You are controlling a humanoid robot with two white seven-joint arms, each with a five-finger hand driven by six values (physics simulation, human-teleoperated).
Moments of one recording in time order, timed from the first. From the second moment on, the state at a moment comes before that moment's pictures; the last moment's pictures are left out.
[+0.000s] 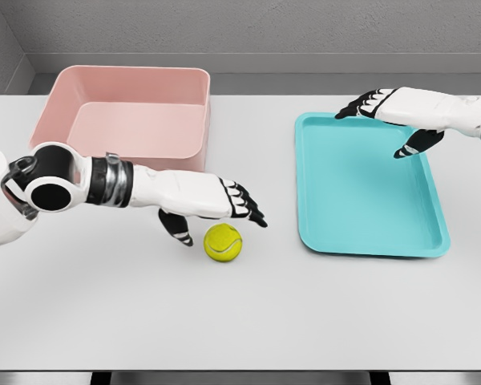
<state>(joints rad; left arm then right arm) -0.94 0.73 -1.12 -1.74 -0.13 -0.36 -0.61 -0.95 -0.91 0.95 -1.28 0.16 -0.61 0.42</state>
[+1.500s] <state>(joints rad) -0.89 0.64 -1.15 -1.66 -0.22 -0.30 -0.61 -0.95 -0.92 0.95 -1.28 0.16 -0.61 0.41</state>
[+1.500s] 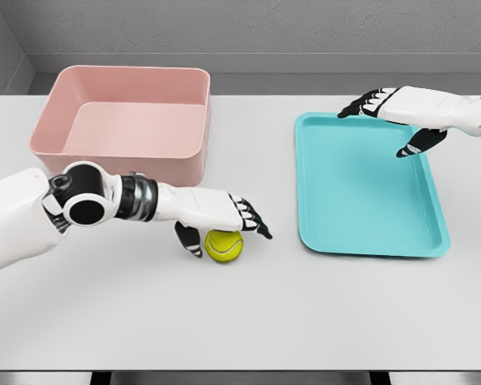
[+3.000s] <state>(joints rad) -0.84 0.63 -1.14 -1.62 -0.23 -0.31 -0.61 -0.95 -0.92 0.95 -1.27 0.16 -0.61 0.41</state>
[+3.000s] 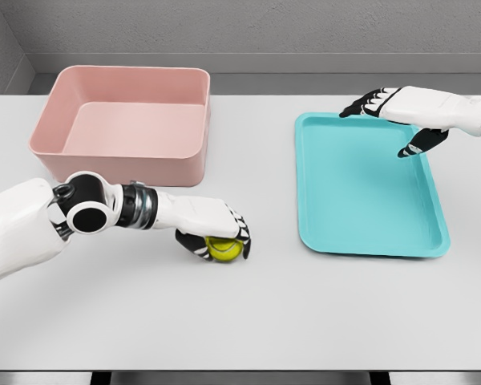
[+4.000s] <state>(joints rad) -1.05 0.66 -1.02 -1.51 -0.15 -0.32 -0.61 -0.95 -0.92 0.94 -1.27 0.16 -0.61 0.41</state>
